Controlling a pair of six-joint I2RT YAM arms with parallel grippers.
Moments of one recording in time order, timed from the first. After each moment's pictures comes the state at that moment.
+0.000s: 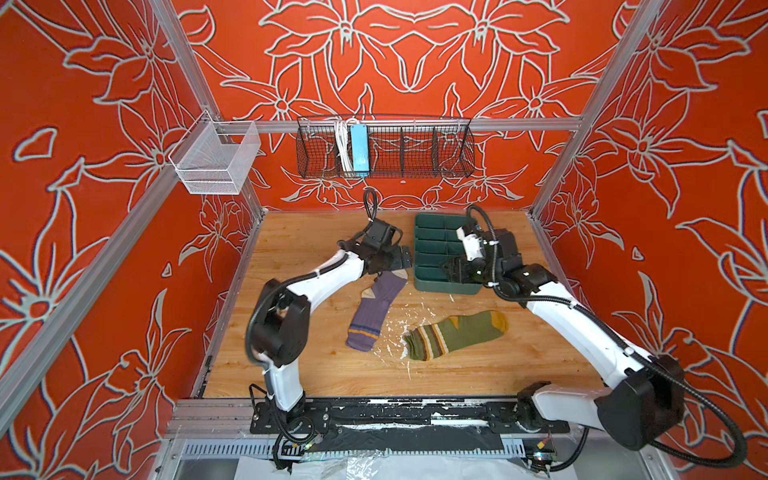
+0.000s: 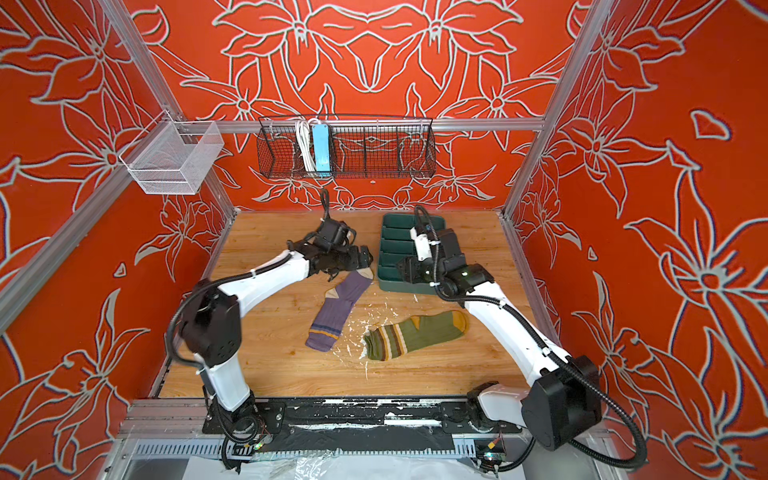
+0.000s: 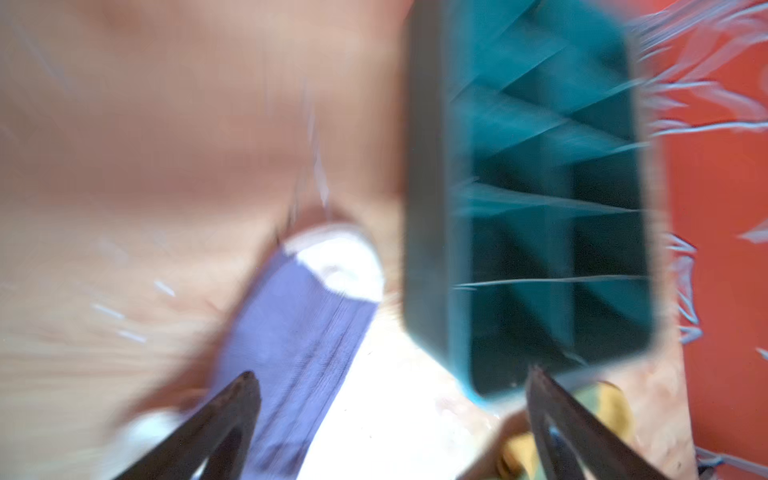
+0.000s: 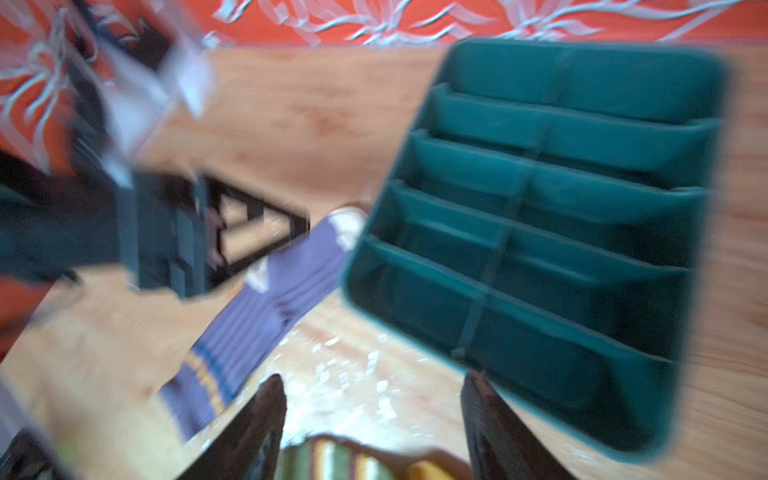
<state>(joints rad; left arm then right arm) -0.51 1.72 1.46 -0.50 0.06 -0.57 0.44 1.29 1.08 -0.48 -0.20 0.26</state>
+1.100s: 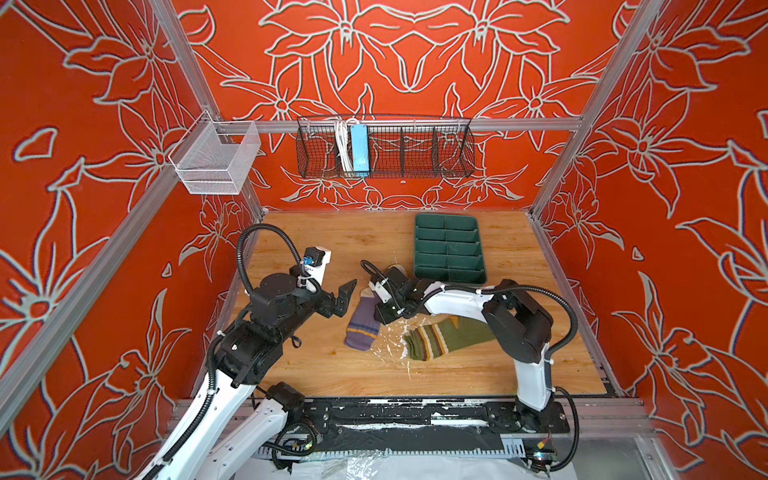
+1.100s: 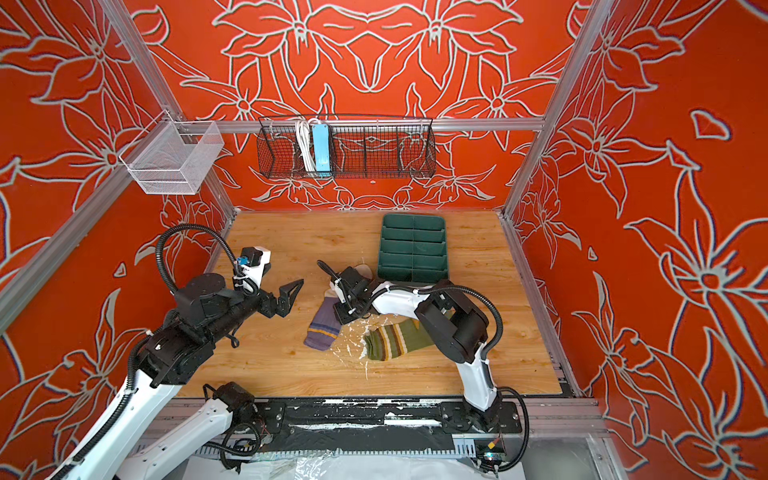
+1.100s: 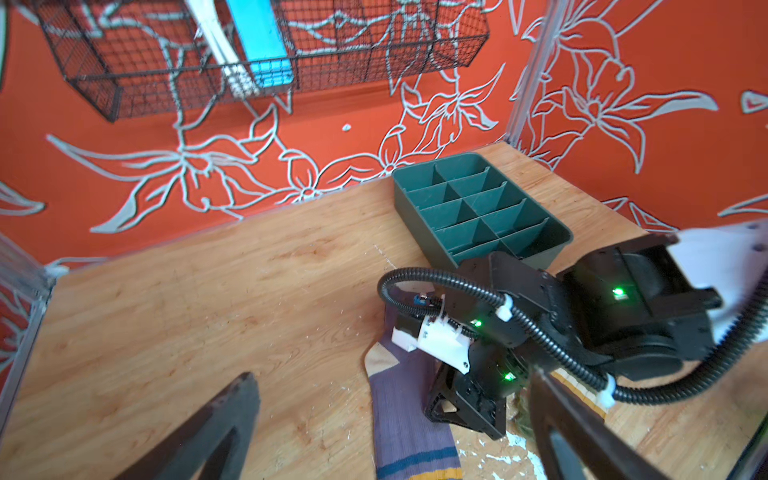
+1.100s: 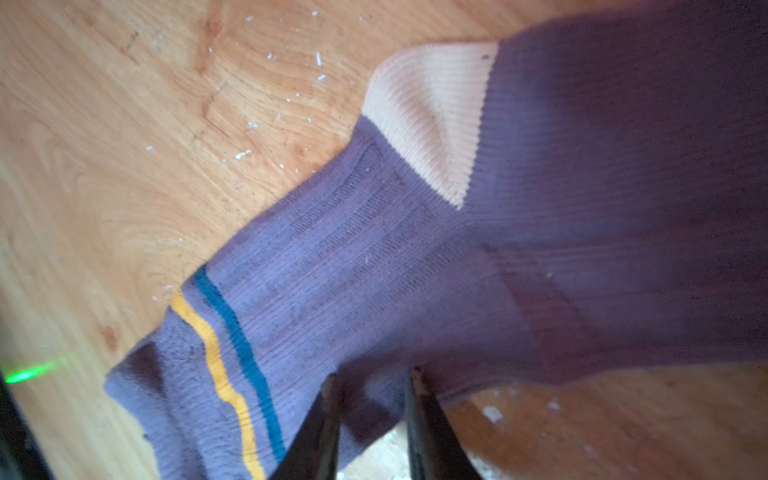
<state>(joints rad) -0.42 0.69 0.93 -0.53 0.05 0.01 0.86 1.99 1.28 -0.32 -0.20 0.37</state>
